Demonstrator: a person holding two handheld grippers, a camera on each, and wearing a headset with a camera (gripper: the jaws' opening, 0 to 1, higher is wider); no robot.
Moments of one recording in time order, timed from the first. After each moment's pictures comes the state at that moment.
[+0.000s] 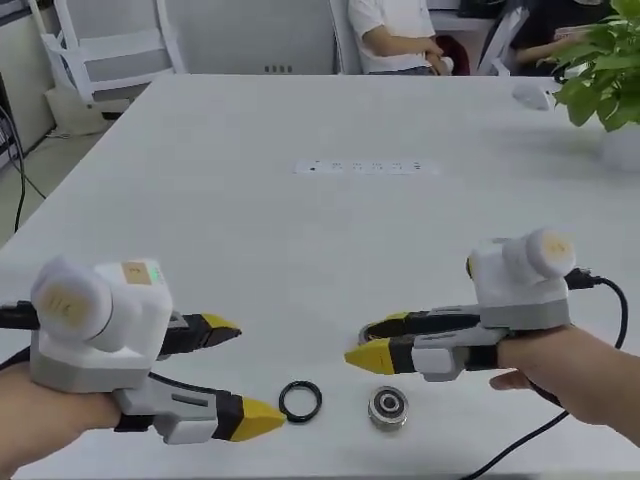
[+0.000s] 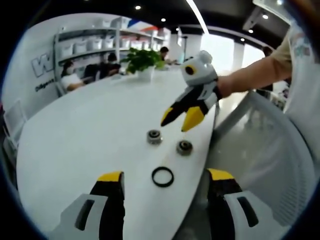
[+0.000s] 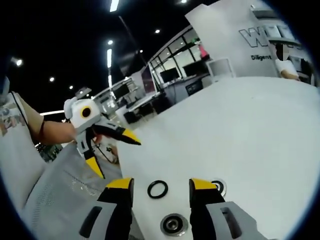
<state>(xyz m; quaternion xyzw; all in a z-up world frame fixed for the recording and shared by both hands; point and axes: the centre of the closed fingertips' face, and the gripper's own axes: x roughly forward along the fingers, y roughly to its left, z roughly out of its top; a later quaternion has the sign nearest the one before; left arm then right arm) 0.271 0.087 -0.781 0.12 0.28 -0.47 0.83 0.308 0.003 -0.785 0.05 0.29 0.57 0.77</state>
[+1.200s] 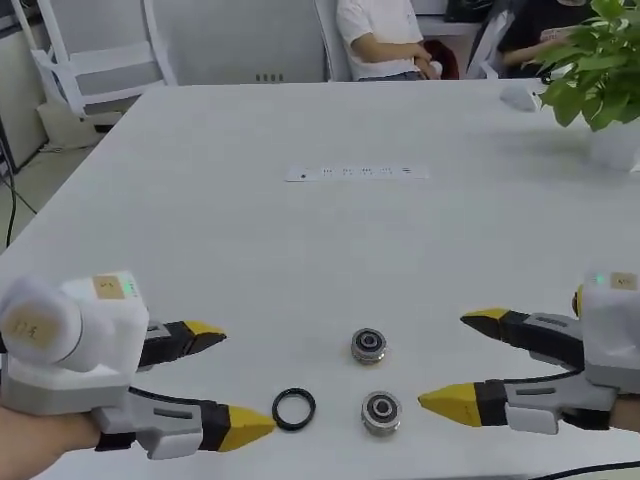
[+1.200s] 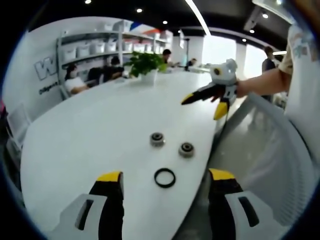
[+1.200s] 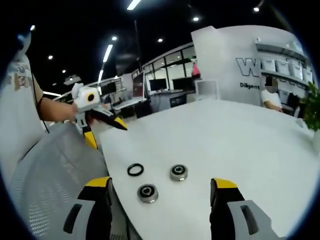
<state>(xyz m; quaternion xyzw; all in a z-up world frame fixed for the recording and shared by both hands) 0.267 0.088 -0.771 0.12 0.26 -0.46 0.84 0.295 -0.084 -0.776 -0.04 0.21 0.50 0.84</state>
